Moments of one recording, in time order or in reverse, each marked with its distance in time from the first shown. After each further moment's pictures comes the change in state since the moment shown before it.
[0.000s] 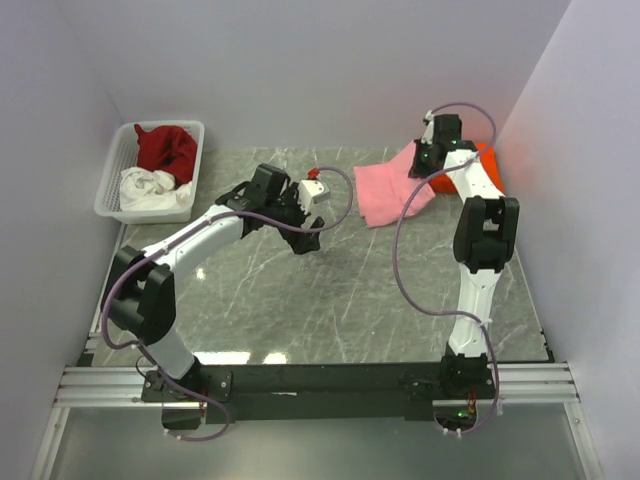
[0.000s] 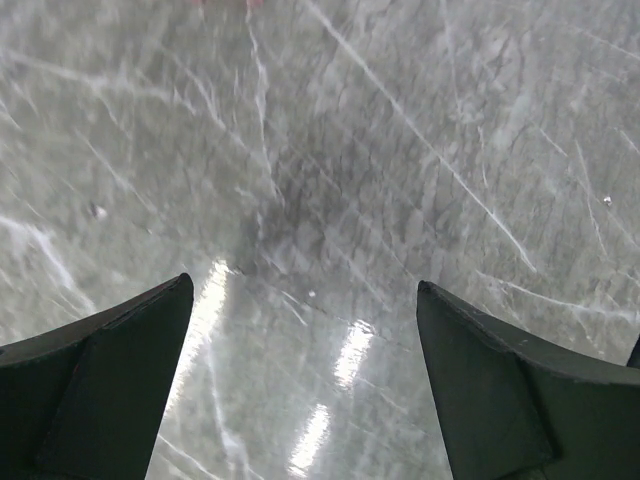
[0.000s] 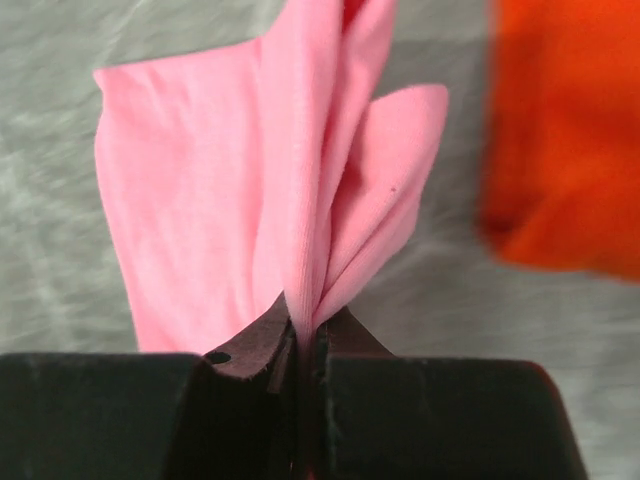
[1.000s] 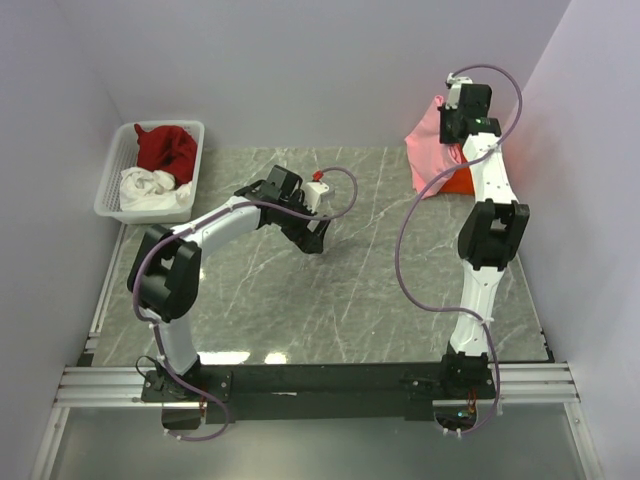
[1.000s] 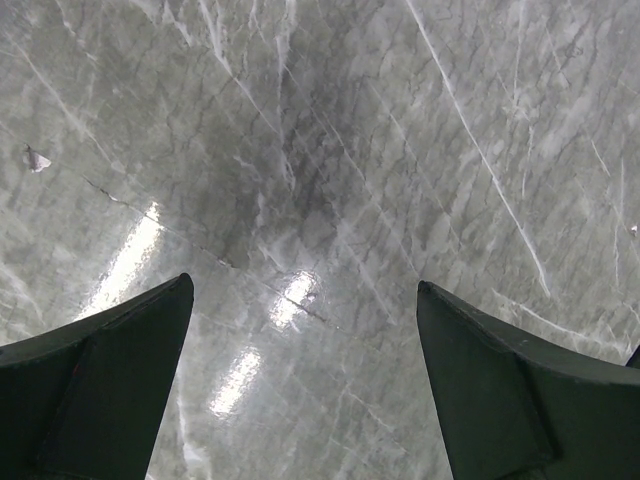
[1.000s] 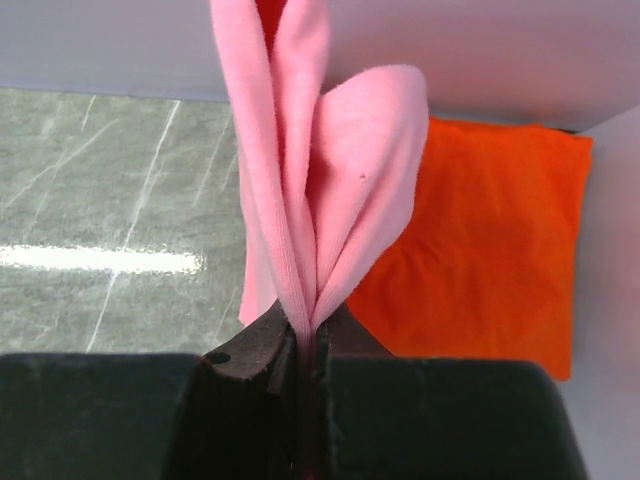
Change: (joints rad) left arm 0.005 0.198 0.101 -0.068 -0.059 -0.141; right arm -0.087 0.067 0.375 -0.047 0.150 -0.282
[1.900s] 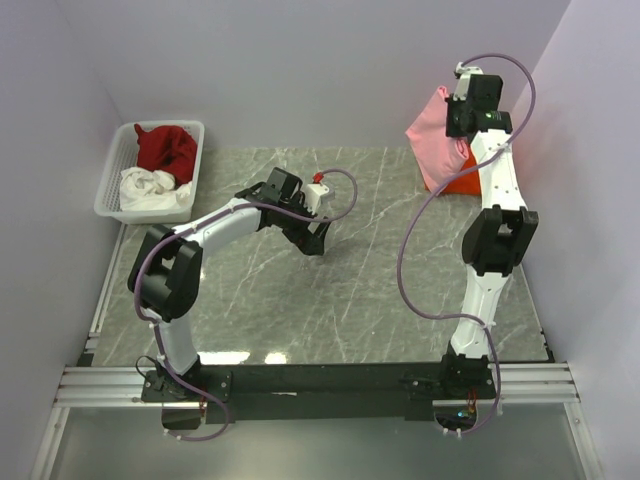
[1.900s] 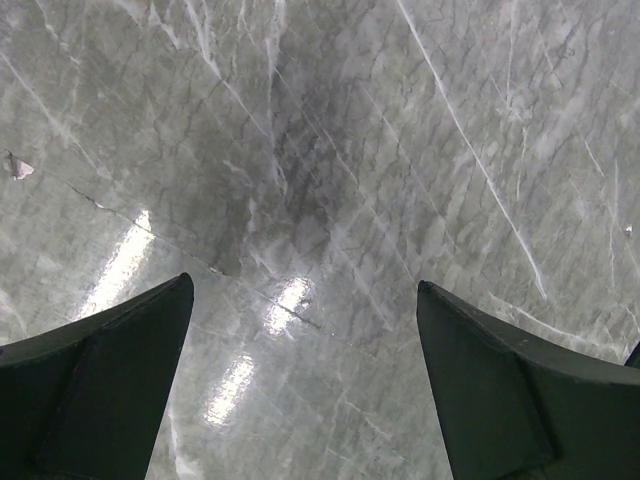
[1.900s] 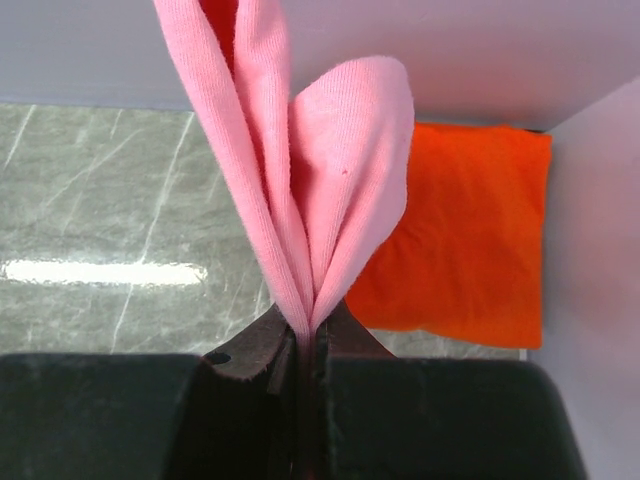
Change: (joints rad) left arm 0.000 0.005 -0.024 0.035 0.023 -0.006; right arm -0.003 -0.093 0.005 -0.067 0.002 0.021
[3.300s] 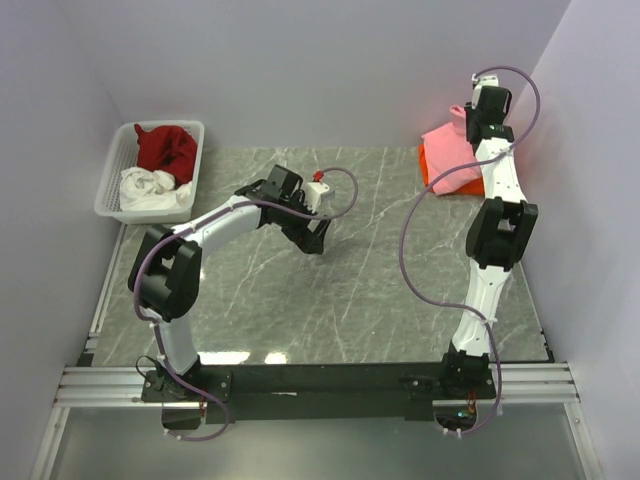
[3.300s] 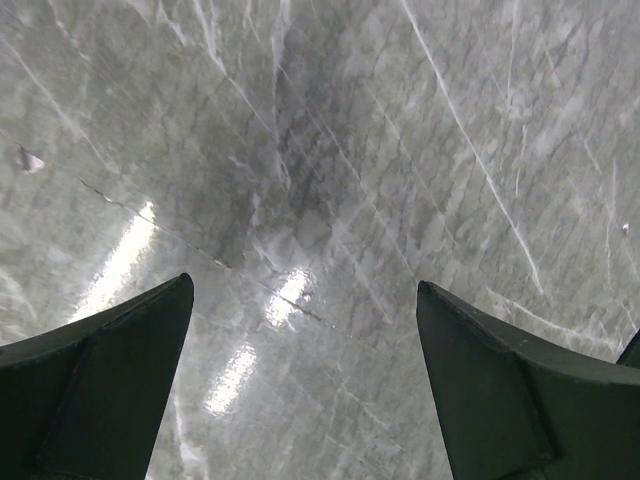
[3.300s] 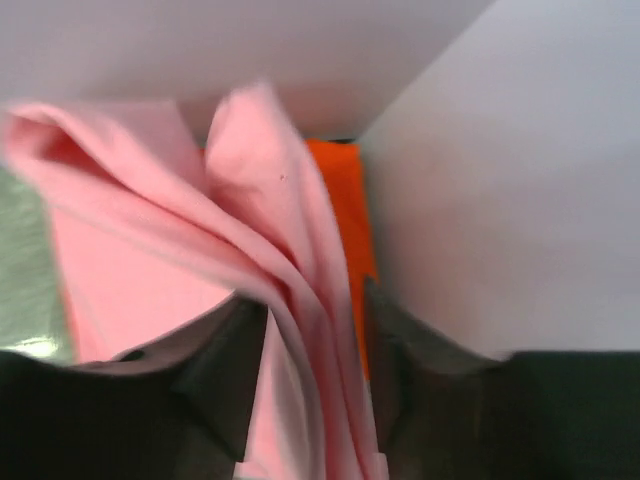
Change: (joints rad) left arm 0.000 0.002 0.028 -0.048 -0.011 0.006; right arm -0.082 0.116 -0.050 0.257 0.246 -0.146
